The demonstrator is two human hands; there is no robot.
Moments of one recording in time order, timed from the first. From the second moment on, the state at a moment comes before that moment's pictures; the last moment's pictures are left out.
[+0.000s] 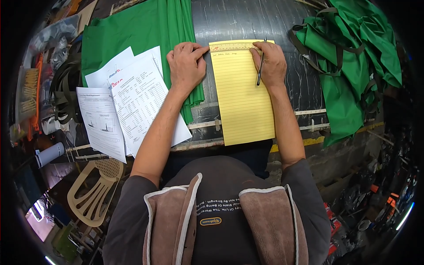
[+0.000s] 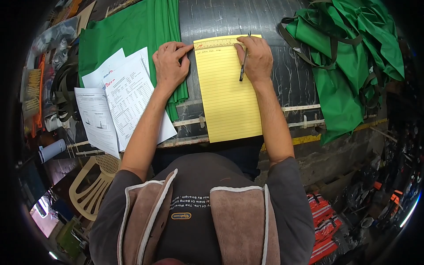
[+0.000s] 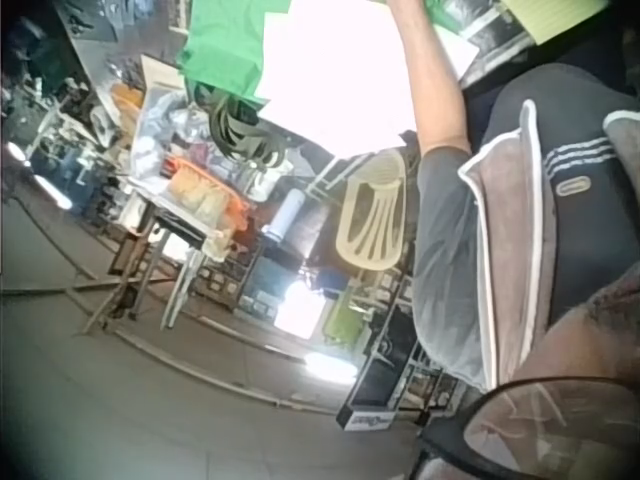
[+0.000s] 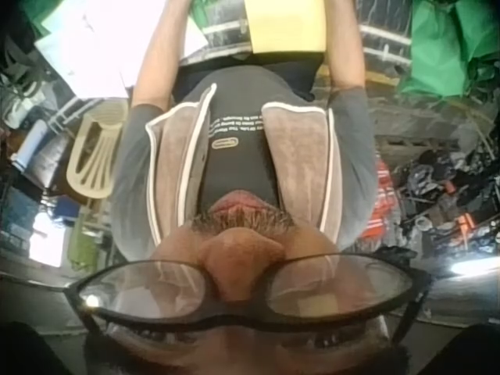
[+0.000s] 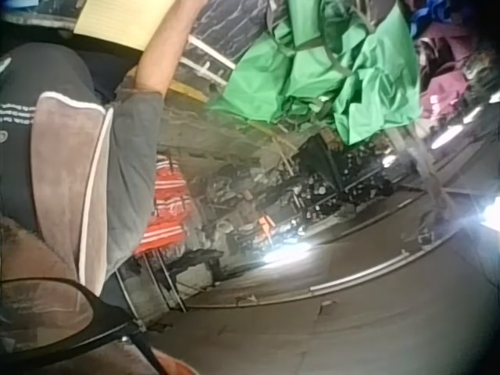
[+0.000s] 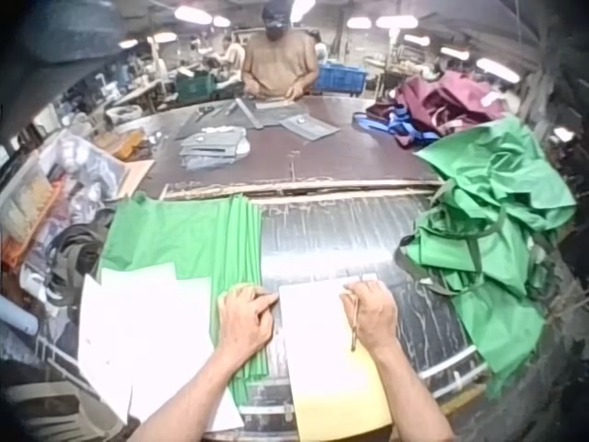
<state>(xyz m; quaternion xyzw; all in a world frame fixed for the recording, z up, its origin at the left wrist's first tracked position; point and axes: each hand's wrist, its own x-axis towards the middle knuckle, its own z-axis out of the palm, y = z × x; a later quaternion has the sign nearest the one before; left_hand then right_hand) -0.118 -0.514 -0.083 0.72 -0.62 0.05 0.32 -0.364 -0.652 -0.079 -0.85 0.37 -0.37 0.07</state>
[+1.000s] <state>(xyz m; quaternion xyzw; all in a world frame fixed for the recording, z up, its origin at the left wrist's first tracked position) -0.117 -0.514 -0.083 0.71 -0.61 0.04 0.34 -0.364 -0.649 -0.074 -0.85 0.38 -0.37 0.08</state>
